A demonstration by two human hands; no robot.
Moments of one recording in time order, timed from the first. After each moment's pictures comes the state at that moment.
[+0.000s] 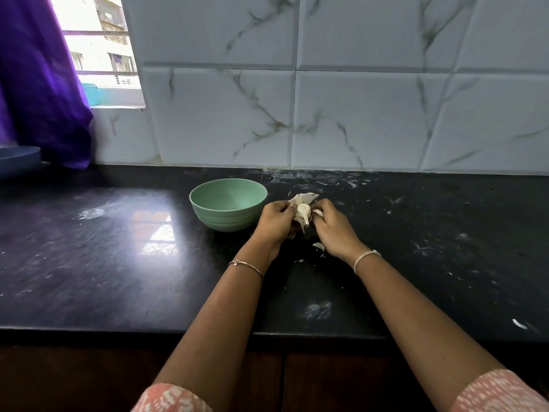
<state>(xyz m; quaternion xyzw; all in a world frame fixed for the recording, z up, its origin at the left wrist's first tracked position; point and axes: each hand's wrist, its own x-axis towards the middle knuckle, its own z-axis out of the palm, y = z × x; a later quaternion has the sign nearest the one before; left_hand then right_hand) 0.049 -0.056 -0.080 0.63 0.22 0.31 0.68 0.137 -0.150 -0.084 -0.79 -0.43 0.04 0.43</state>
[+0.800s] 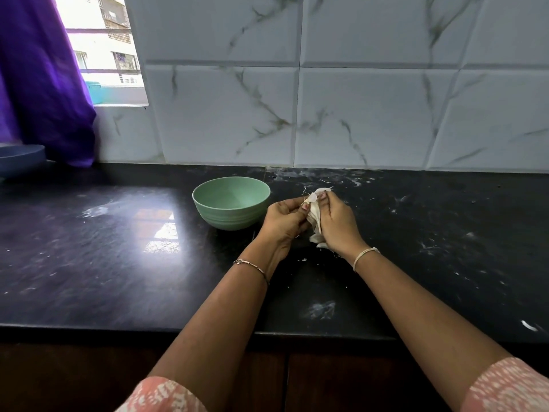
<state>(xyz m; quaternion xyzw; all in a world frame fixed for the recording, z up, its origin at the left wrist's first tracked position) 0.048 -0.065 -0.079 0.52 0.15 0.31 0.78 0.125 -0.144 -0.079 -0.74 -0.38 0.00 0.55</state>
